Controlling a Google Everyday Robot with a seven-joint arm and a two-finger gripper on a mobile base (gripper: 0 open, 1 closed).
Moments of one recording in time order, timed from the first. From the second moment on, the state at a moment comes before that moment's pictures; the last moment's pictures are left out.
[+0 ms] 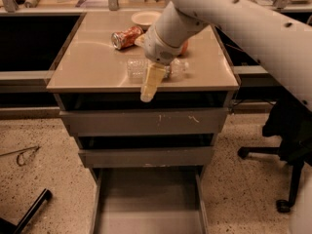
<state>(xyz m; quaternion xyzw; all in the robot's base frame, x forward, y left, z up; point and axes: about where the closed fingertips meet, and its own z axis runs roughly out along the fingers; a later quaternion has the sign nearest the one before) 0.625 0.028 0.871 -0.74 0.61 0.08 0.28</state>
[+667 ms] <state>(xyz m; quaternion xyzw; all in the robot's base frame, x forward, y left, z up) 0.665 0.060 0.858 -0.74 0.60 0.10 0.27</state>
